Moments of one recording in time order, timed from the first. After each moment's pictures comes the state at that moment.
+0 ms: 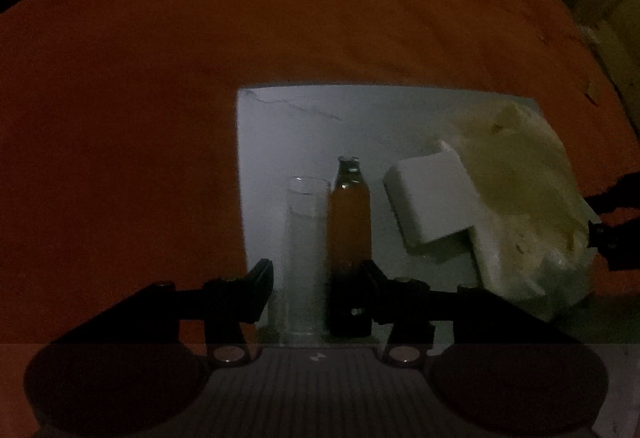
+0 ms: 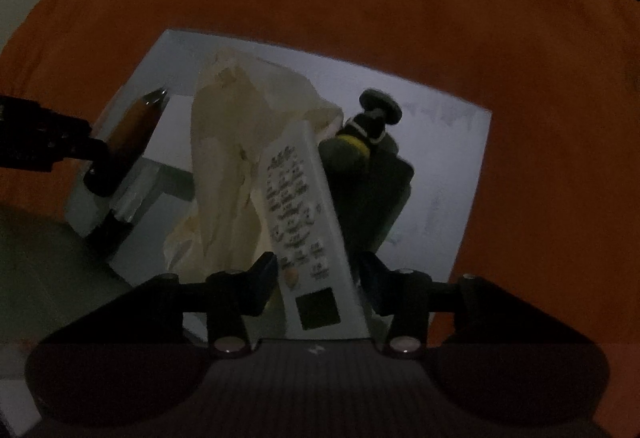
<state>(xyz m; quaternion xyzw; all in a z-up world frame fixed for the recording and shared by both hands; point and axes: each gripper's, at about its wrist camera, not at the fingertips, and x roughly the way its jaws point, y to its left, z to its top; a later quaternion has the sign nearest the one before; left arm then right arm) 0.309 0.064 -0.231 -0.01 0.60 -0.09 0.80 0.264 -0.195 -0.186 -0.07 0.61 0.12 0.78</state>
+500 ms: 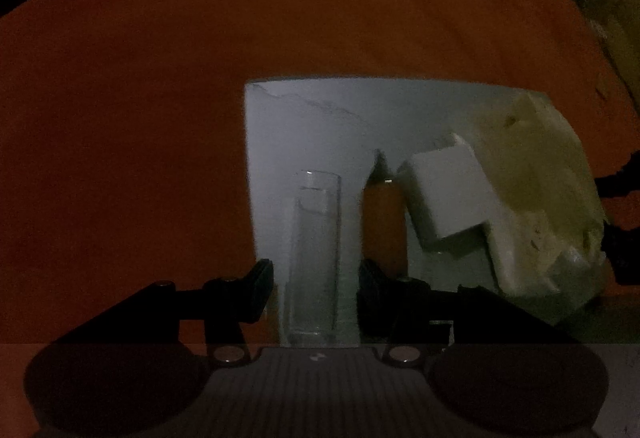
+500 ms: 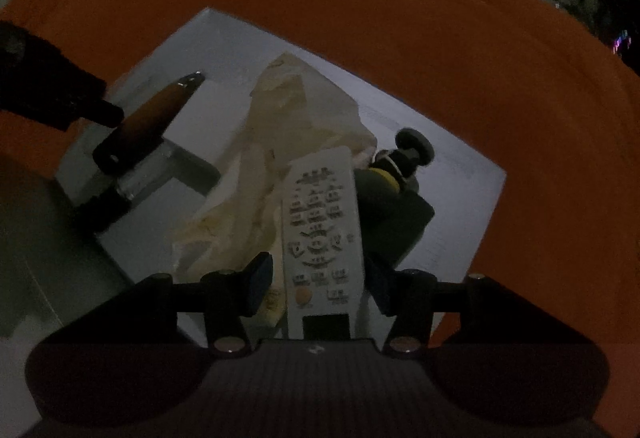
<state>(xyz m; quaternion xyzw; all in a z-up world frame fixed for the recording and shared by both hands) 0.310 0.056 -0.239 0.01 0.60 -0.09 0.79 0.258 -0.157 -0.188 -0.20 0.58 0.15 0.78</state>
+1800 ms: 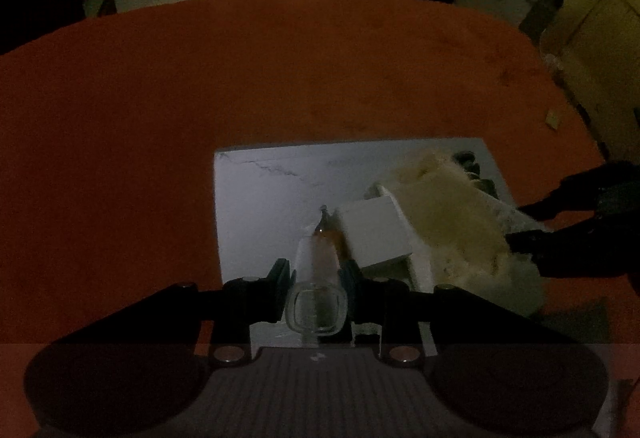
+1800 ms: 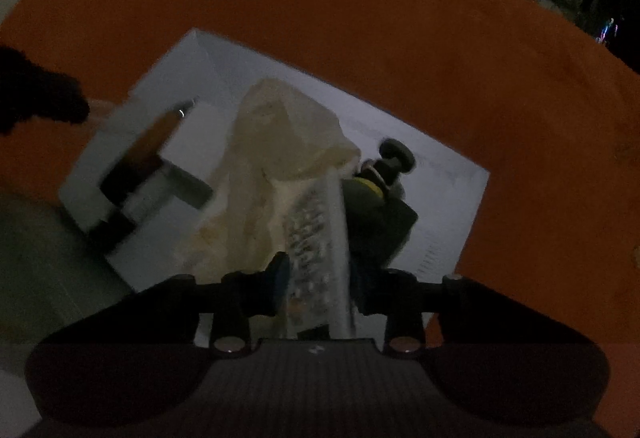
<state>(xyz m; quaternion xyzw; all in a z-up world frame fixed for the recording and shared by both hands) 0.287 0.044 -0.180 0.00 0.54 -0.11 0.83 0.259 -0.165 -0.170 -0.17 0.57 0.14 0.79</state>
